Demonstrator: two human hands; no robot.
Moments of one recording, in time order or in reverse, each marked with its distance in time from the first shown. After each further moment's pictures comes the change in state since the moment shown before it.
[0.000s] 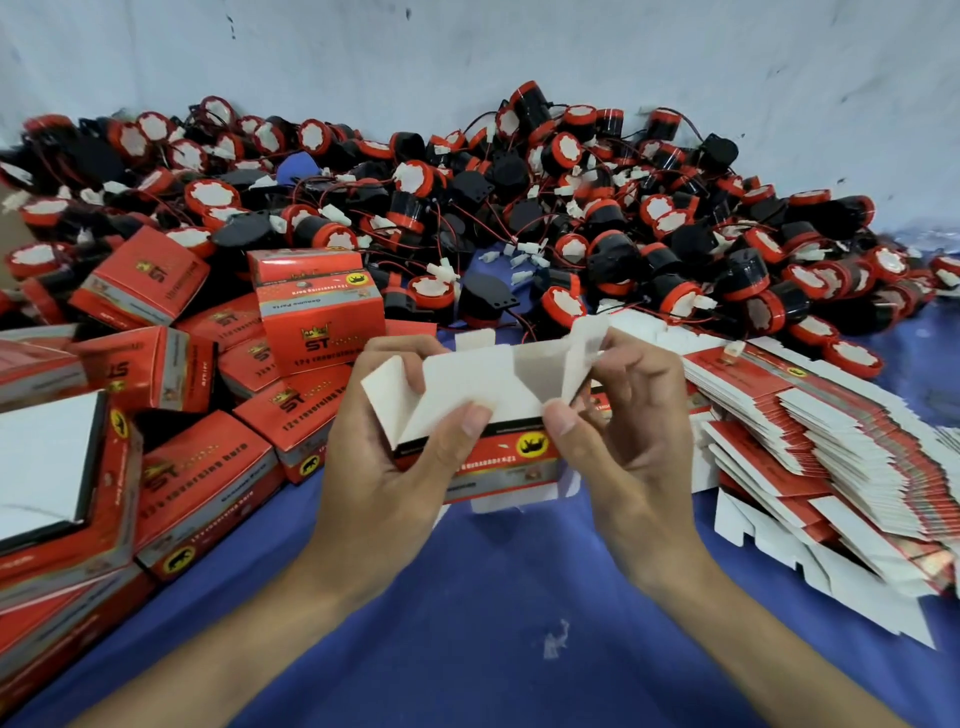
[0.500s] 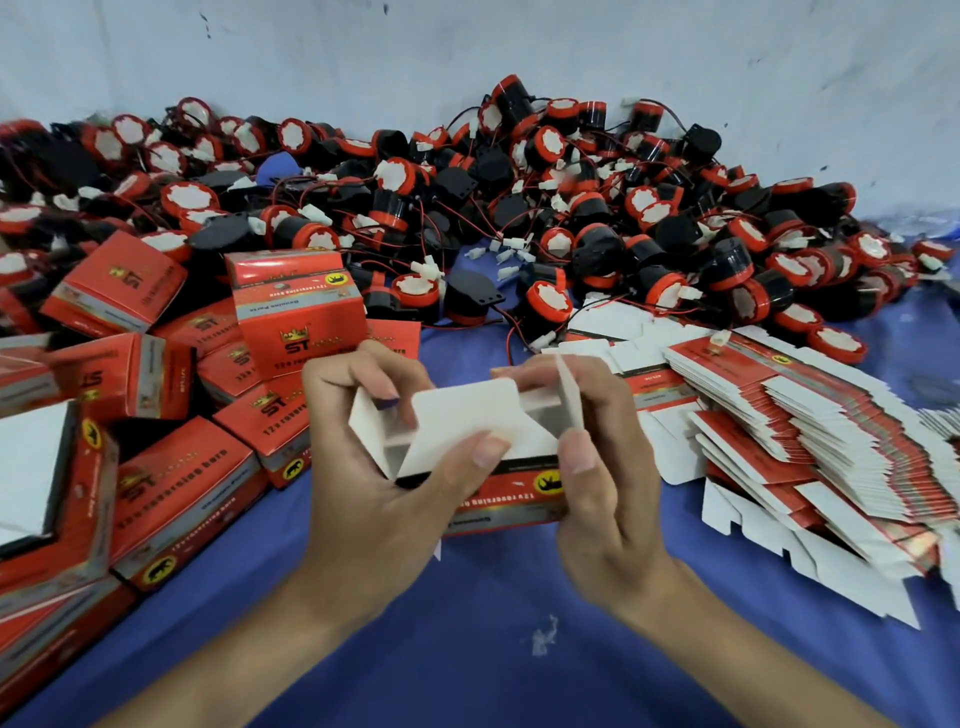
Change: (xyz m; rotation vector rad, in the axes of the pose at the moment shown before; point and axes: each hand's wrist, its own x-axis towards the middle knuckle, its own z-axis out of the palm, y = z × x) left_hand -0.004 0.001 0.009 0.042 0.068 0.128; right_hand -0.007 -0.002 0.007 -0.263 -0.080 -0.249
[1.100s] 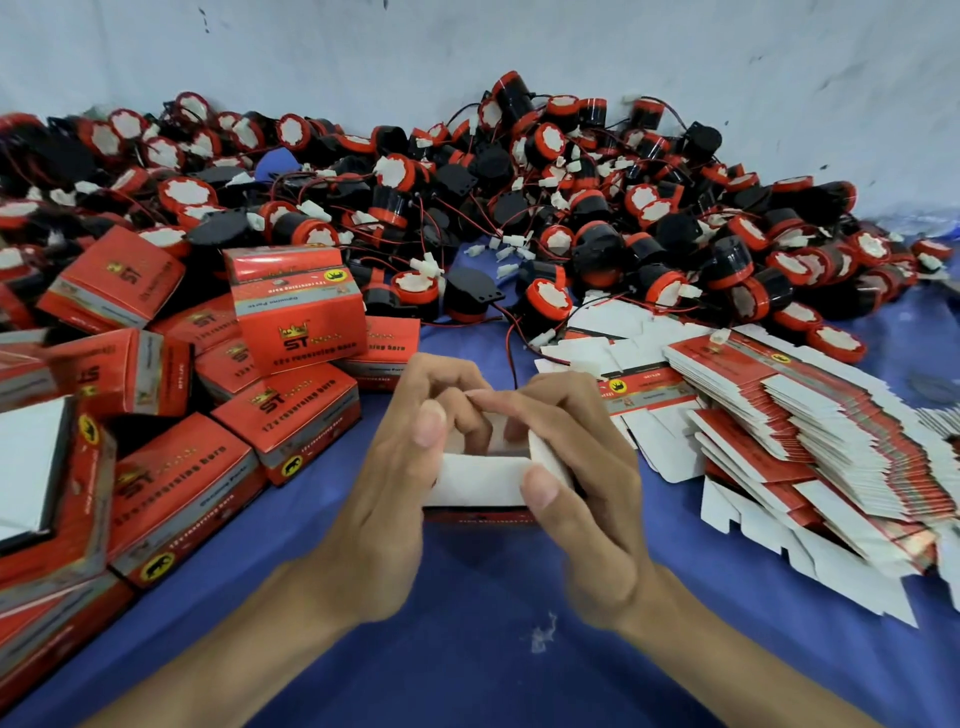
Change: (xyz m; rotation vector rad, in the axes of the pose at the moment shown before) left_hand 0.023 -0.003 0.005 -0.107 -0.337 -0.310; right_hand -0.008 -0.001 0.000 -0.039 -0.090 0.027
